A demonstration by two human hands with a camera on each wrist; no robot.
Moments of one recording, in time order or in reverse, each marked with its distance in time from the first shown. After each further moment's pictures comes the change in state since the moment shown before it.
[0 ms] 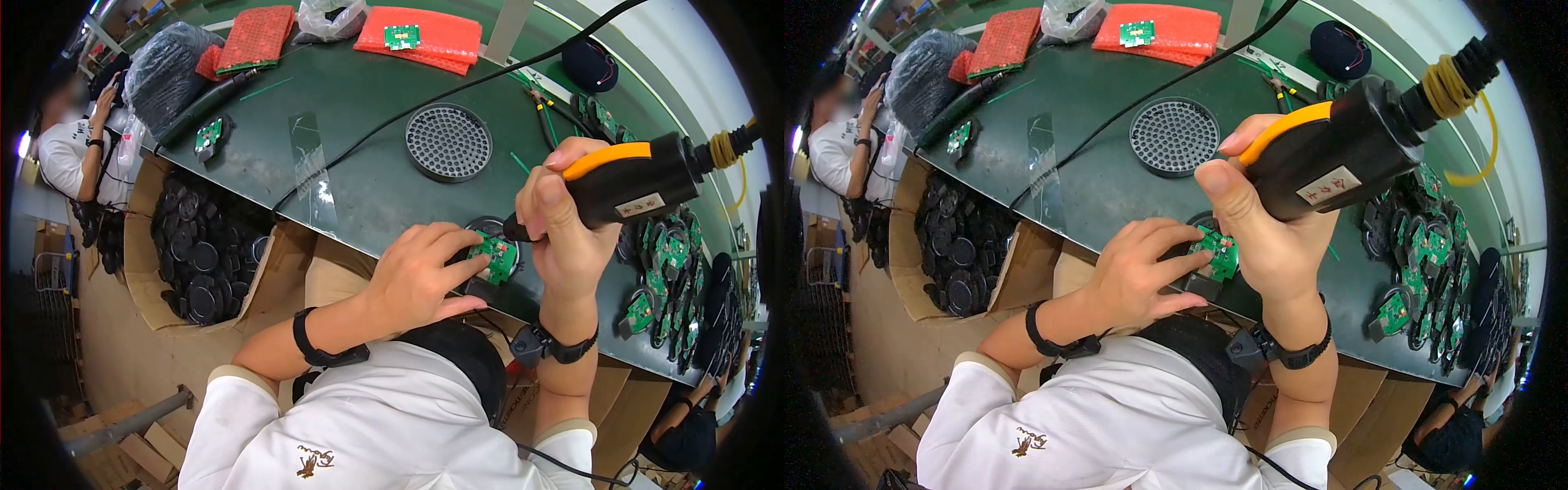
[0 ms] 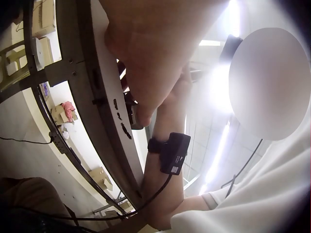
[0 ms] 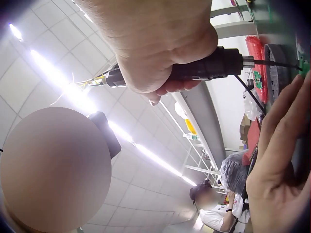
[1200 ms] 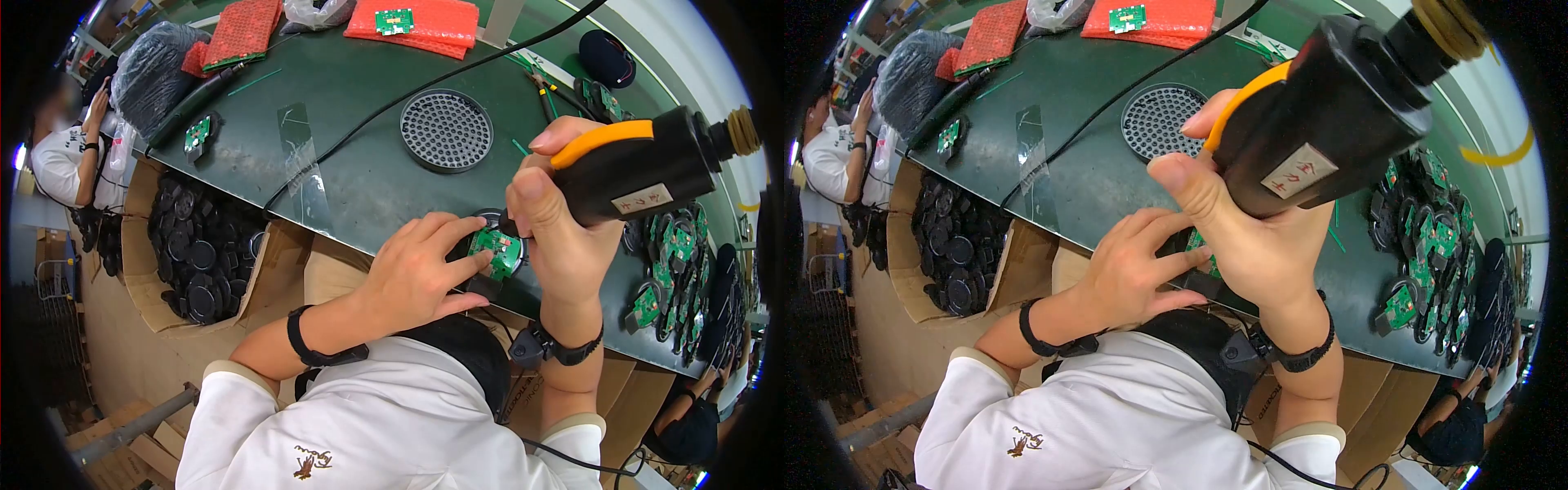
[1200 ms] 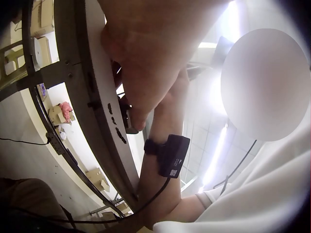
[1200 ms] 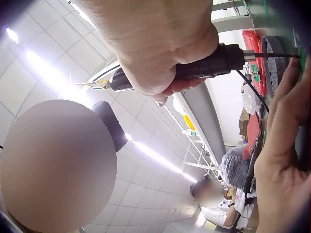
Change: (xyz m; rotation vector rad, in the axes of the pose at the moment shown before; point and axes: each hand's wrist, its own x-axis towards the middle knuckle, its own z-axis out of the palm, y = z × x) left_hand 0.004 0.001 -0.005 -0.019 -0.085 -0.052; right_hand 0.003 0.004 0.004 -0.280 -0.103 -0.085
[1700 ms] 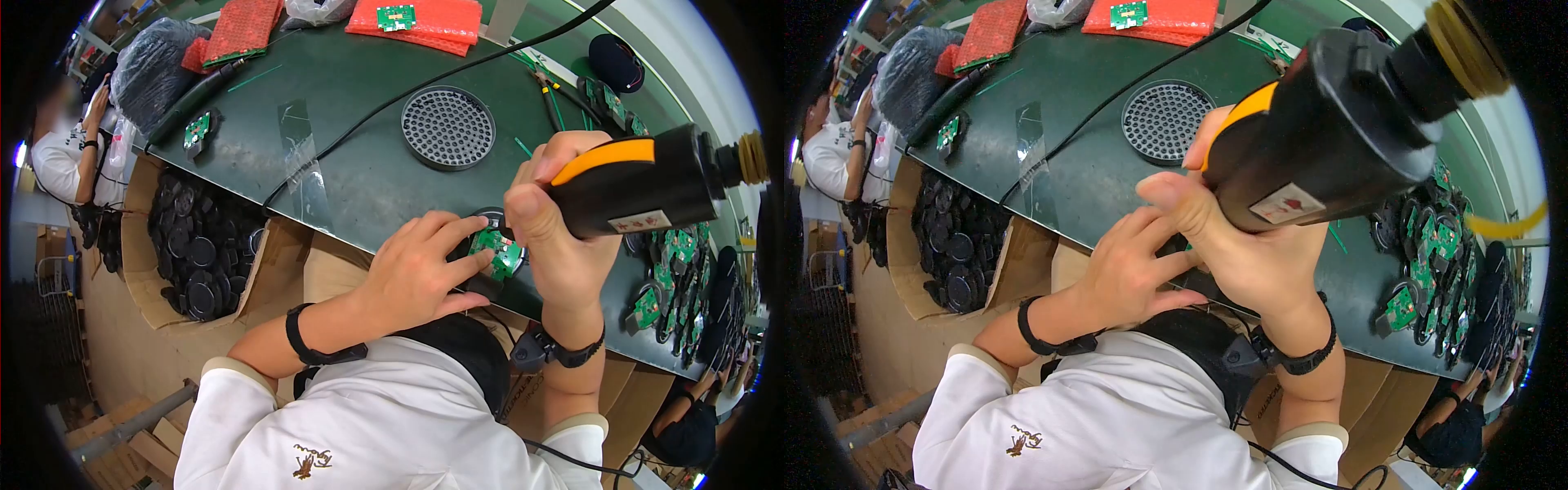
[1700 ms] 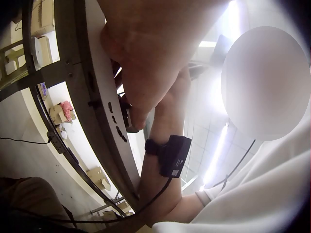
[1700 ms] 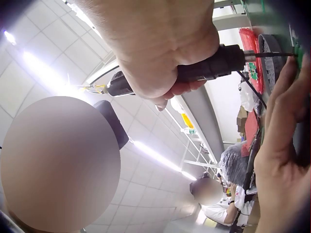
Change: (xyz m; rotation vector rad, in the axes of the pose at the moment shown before) left_hand -0.002 0.000 0.001 0.054 0.016 0.012; right_hand -0.003 0.000 0.001 -0.011 -0.050 -0.031
